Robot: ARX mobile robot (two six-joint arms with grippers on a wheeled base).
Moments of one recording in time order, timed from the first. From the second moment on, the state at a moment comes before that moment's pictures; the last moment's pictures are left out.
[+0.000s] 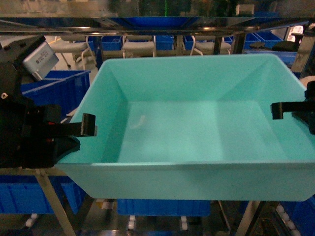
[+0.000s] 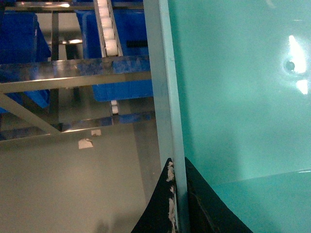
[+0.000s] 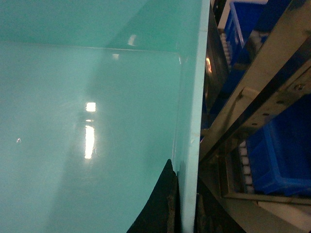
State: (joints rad) left arm -0.29 1.43 0.70 -0.04 0.03 -0.22; right arm 0.22 1.54 0.76 0.19 0.11 0.10
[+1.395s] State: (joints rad) left arm -0.25 1.57 0.75 -0.05 0.02 -0.17; right arm 0.24 1.70 0.81 0.17 0.07 0.14
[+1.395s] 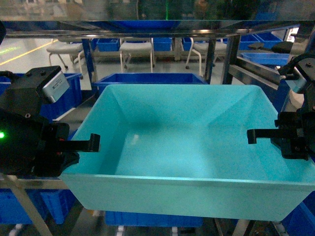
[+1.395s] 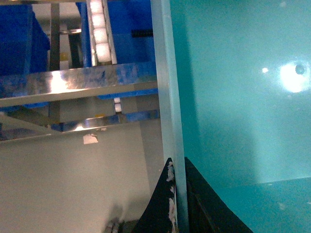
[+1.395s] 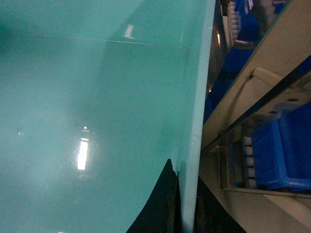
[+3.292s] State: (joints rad) left arm -0.25 1.61 0.77 -0.03 0.00 -0.16; right arm 0.24 1.76 0.82 0.21 0.05 0.15
